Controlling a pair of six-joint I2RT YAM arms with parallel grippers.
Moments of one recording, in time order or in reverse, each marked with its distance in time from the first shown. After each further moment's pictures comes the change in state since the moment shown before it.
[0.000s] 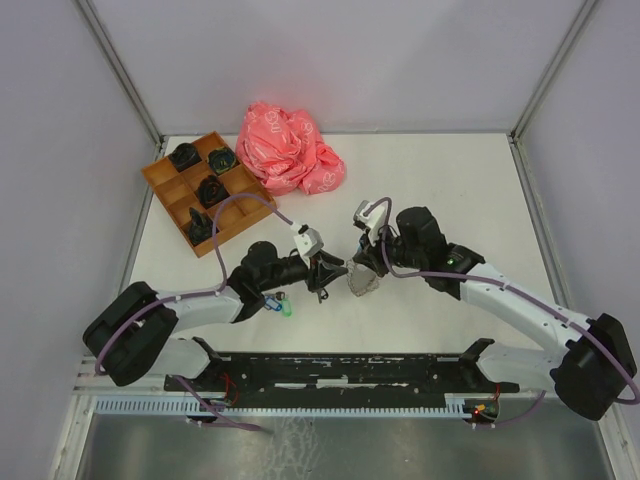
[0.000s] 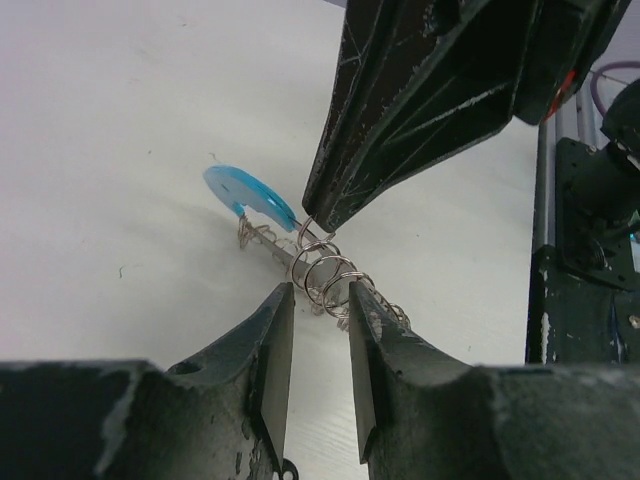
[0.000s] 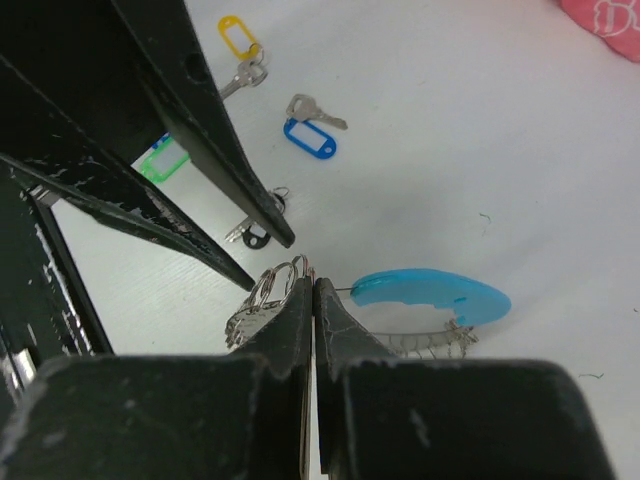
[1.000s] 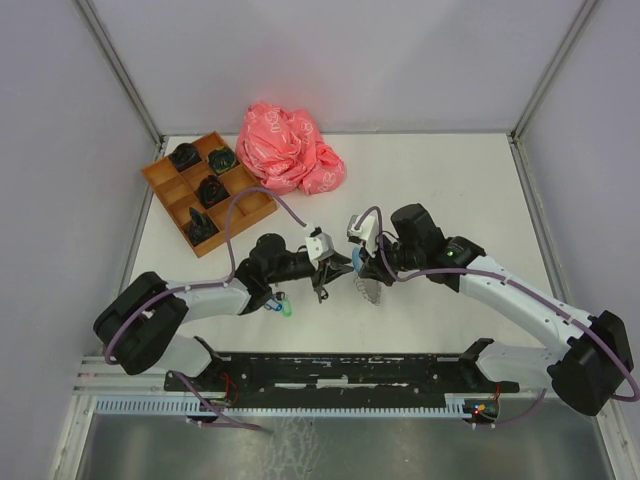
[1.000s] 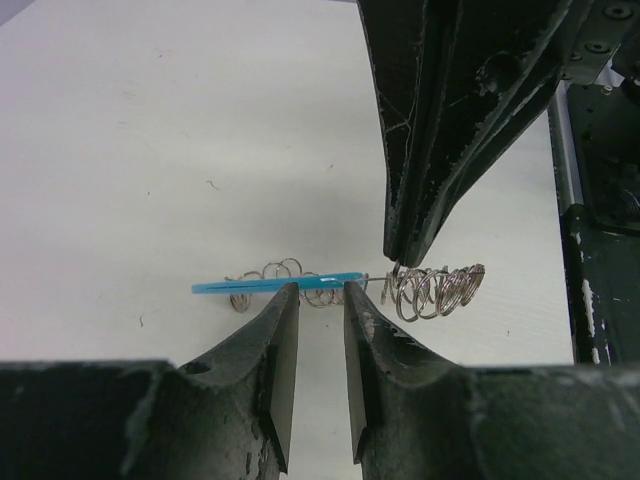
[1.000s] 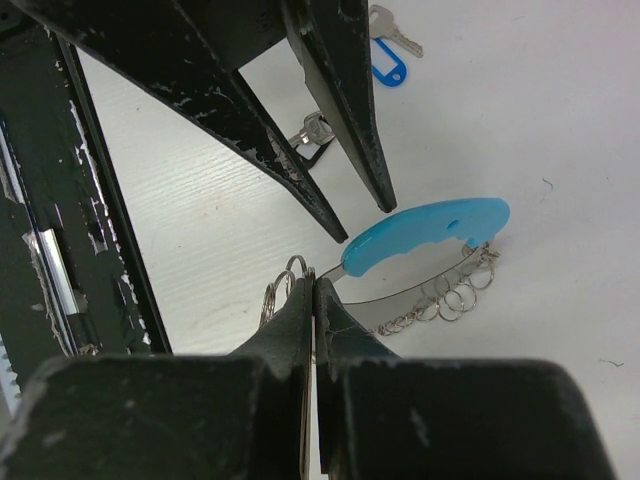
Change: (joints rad) left arm 0.000 0.081 0.088 -0.027 0.132 0.227; right arm 0.000 0.029 0.137 -0.352 -0.134 -0.211
